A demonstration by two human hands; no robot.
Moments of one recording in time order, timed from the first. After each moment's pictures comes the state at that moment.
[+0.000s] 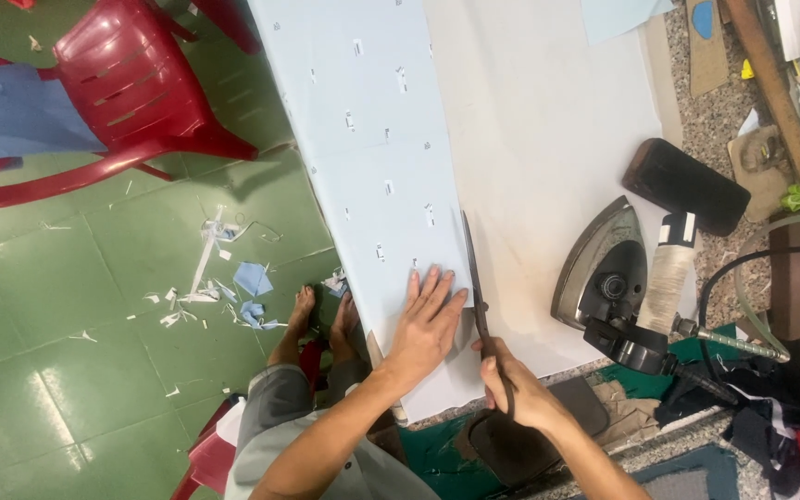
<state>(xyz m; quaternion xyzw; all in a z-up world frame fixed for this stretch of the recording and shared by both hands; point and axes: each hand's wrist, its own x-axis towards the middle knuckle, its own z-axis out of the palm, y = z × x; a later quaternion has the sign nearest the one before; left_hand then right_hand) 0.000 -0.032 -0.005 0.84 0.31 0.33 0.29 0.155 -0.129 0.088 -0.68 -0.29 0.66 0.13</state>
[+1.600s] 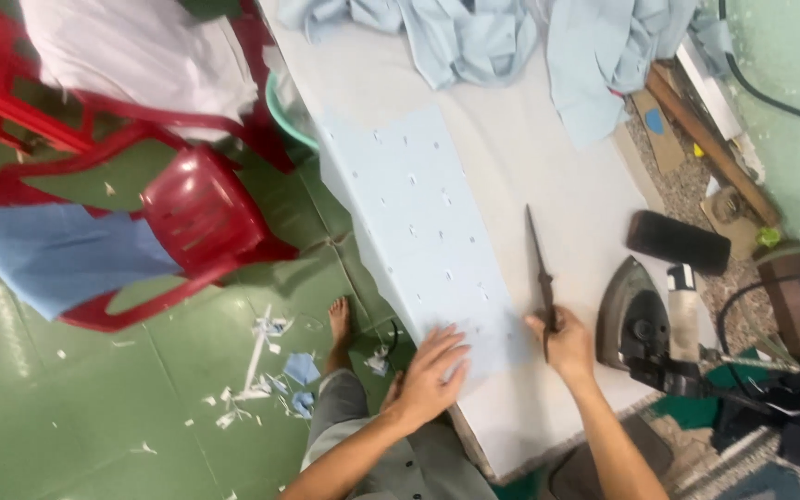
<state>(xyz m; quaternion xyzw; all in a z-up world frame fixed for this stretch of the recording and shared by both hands) -0.089 0.058 0.033 0.76 0.23 0.40 0.45 0.172 -0.031 0.029 -0.91 -0.23 0.29 0.17</state>
